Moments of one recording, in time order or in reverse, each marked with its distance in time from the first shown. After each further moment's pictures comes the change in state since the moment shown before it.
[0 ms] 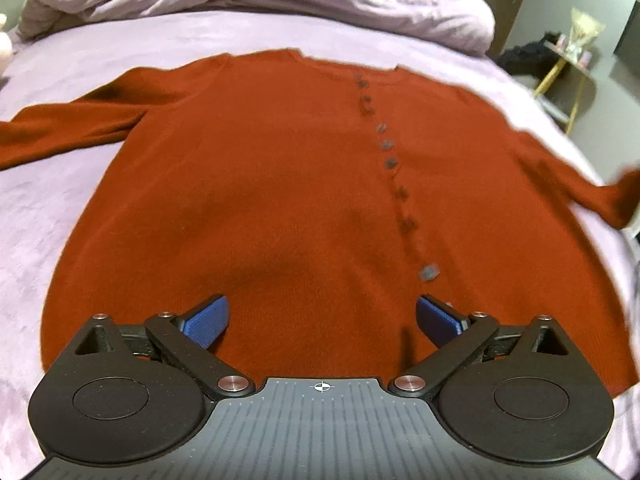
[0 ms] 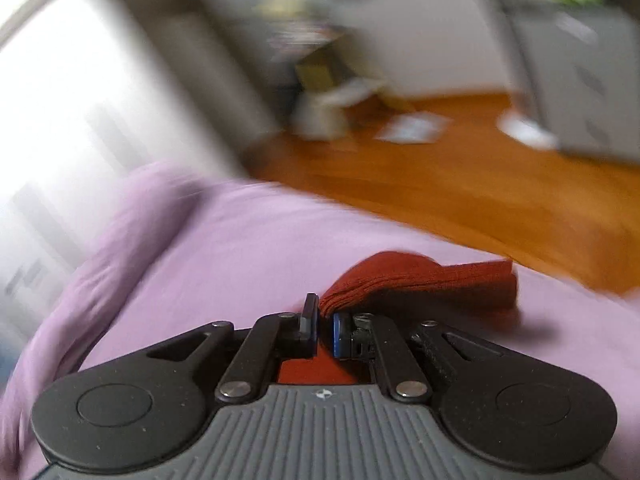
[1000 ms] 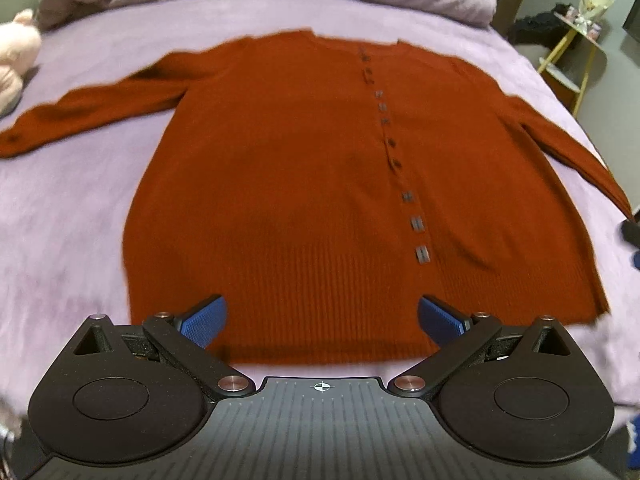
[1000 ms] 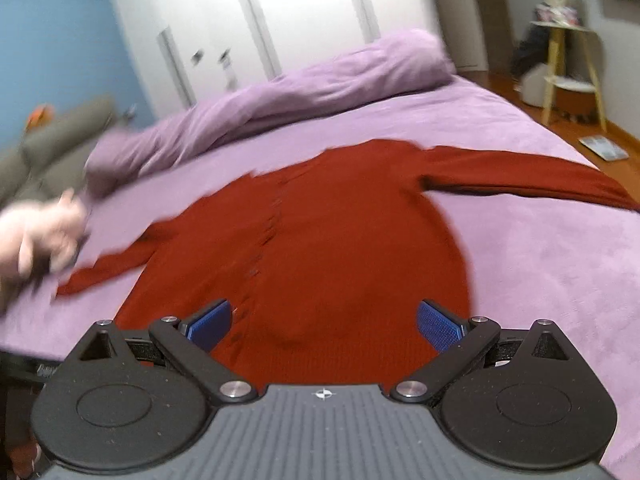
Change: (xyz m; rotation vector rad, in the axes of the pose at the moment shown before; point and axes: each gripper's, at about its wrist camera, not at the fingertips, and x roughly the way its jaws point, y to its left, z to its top) left arm -0.069 -0.011 -0.028 0.027 0.092 0.093; right arm -0.193 0.086 -0.142 -0.349 0.312 0.245
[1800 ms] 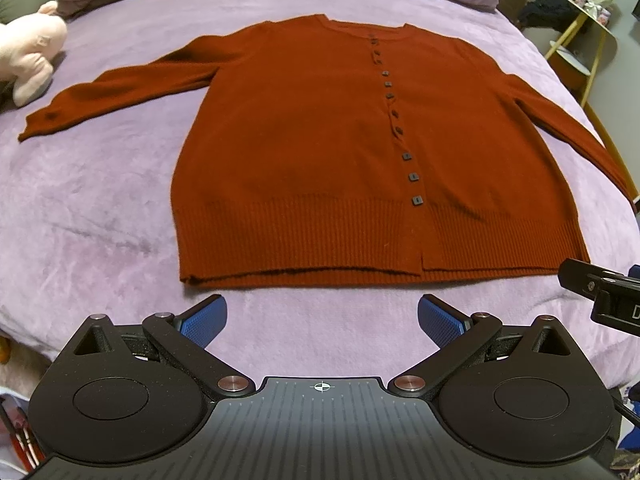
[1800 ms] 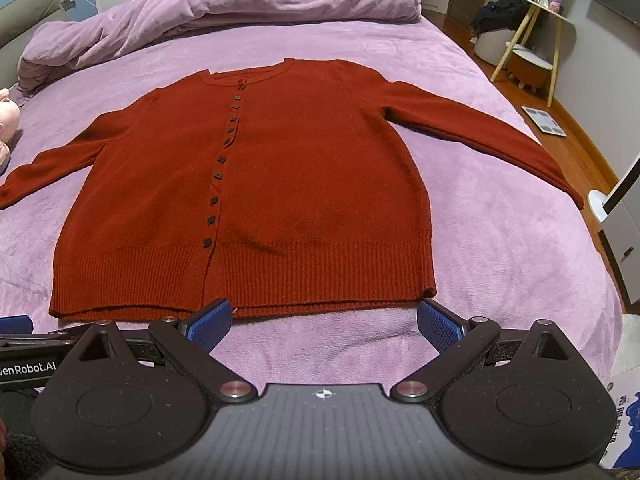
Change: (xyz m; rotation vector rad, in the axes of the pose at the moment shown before) left arm -0.063 0.002 -0.028 -0.009 0.098 0.044; right arm -0.025 0.114 -0.016 -0.211 0.315 -0.294
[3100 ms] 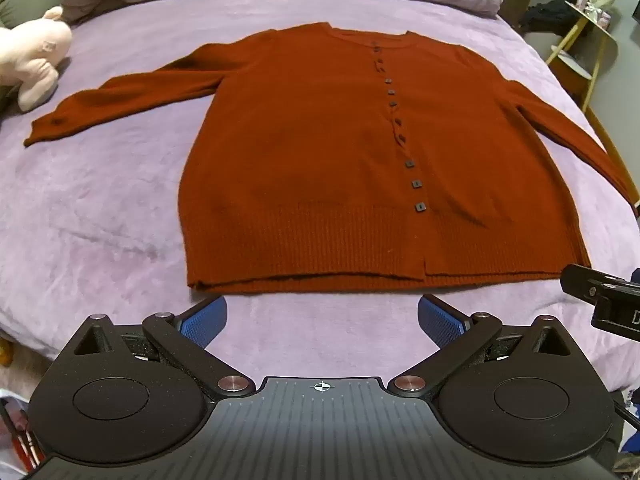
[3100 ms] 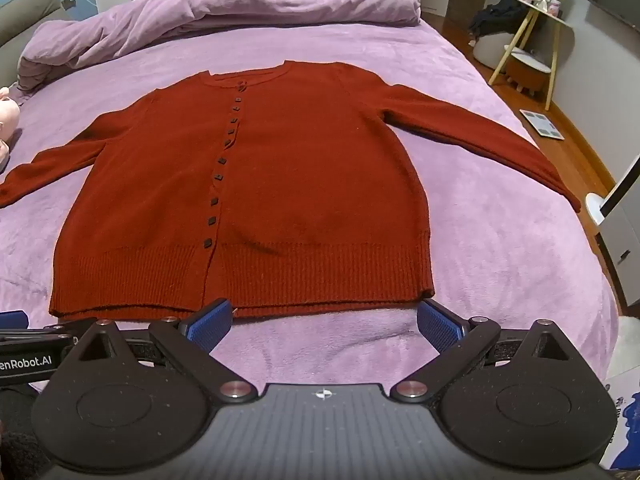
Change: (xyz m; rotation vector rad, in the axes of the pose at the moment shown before) left arm -0.006 0.003 -0.001 0.001 -0.023 0.012; right arm -0.004 0.003 -0.001 -0.009 -0.007 -0.010
